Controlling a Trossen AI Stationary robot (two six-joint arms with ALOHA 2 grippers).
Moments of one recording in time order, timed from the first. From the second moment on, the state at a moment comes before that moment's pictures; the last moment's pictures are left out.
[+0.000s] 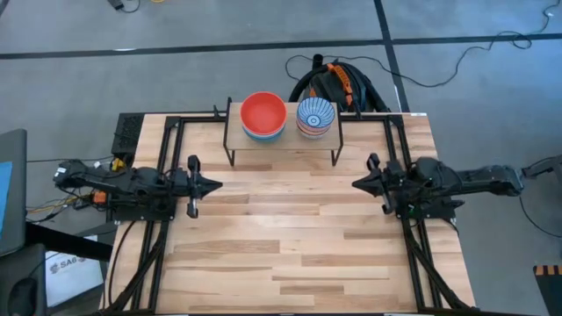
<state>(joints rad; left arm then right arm) -0.18 0.29 0.15 0.25 -0.29 0.04 0.03 0.31 0.20 0.27 -0.08 0.21</state>
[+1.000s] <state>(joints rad) -0.13 0.00 0.01 0.07 -0.20 -0.03 0.02 0.00 0.01 0.21 -0.08 0.19</state>
